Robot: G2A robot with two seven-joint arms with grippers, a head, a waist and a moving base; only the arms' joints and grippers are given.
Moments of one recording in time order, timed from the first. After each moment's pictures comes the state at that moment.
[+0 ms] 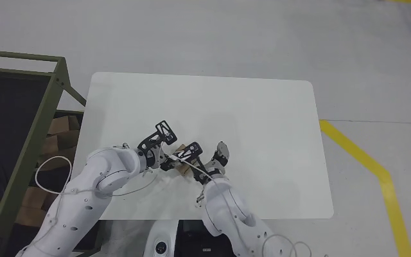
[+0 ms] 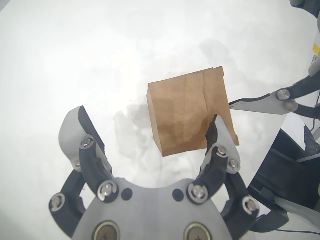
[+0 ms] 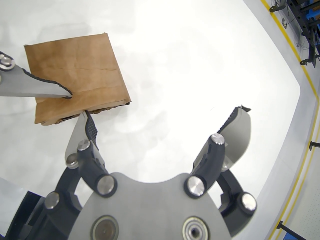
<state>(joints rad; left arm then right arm) 1.49 -0.90 -1.32 -1.96 0.99 -0.45 -0.80 -1.43 -1.55 0.73 -1.86 -1.95 0.18 1.02</state>
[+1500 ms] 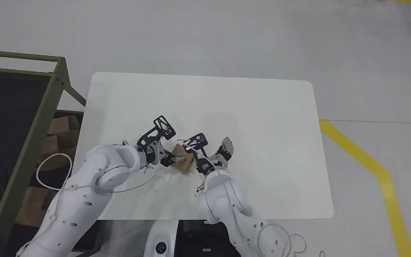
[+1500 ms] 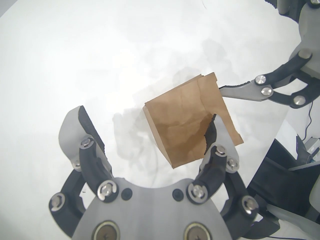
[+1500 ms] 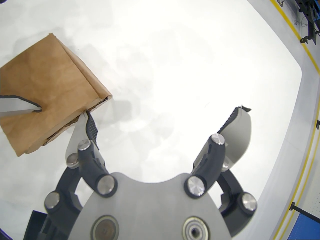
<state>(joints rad) 1.45 -0.90 -1.31 -1.94 0.94 -0.40 -0.80 -1.39 -1.60 0.77 -1.78 -1.95 0.24 1.04</state>
